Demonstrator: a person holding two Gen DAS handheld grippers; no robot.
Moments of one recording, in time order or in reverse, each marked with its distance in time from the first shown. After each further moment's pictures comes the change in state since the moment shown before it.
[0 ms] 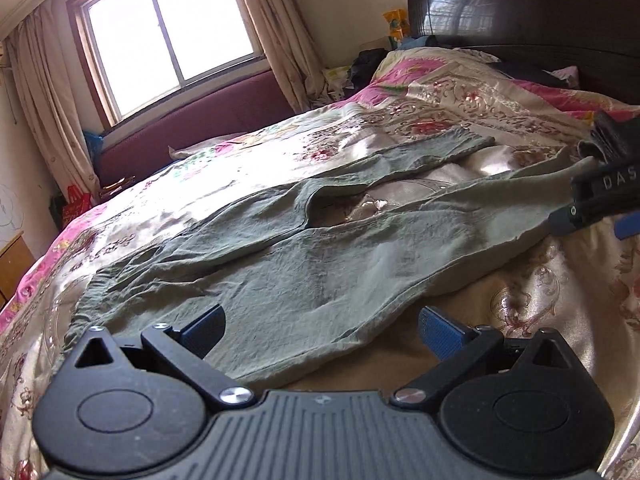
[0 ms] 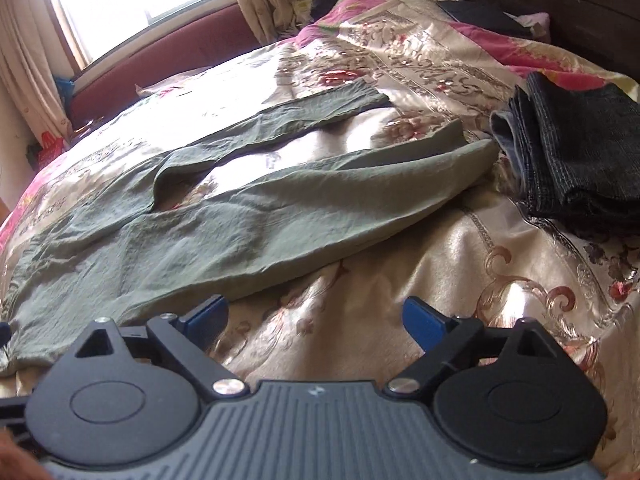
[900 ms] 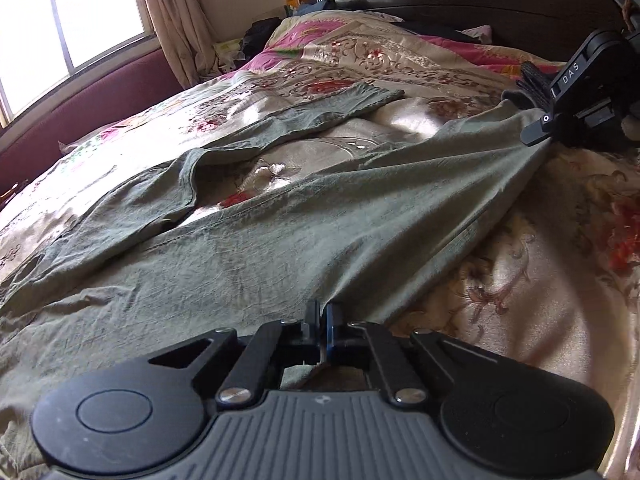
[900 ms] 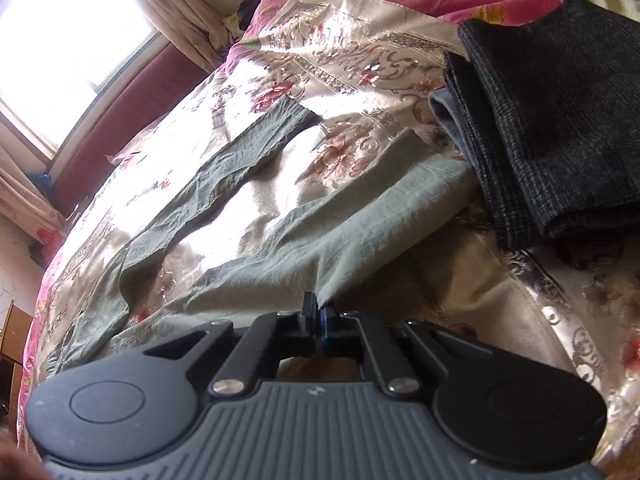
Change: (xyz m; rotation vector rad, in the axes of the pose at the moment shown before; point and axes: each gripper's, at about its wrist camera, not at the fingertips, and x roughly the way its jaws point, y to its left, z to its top) left arm 0.047 -0.007 -0.007 0.079 0.097 -0.355; right arm 0.015 -0.072 0.048 0.227 0.019 0.046
